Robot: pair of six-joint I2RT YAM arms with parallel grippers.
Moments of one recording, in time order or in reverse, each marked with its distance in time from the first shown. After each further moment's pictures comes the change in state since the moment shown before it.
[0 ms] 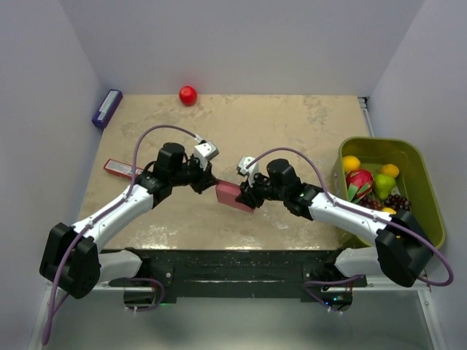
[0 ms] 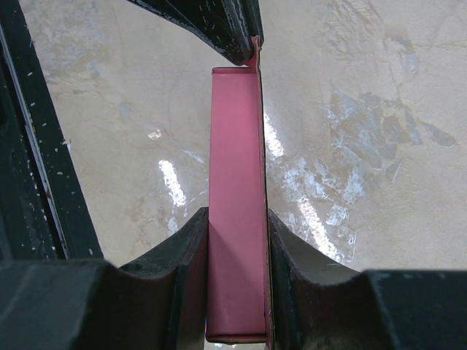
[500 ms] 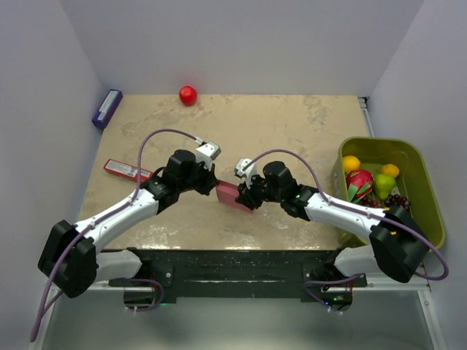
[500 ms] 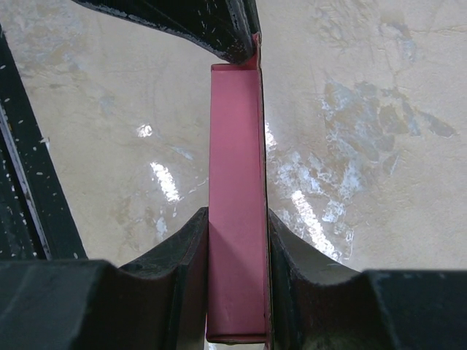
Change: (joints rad) left arm -0.113 0.002 -0.005 -0.005 -0.284 -0.185; right arm 0.014 0.037 -0.007 0.020 0.054 -0.003
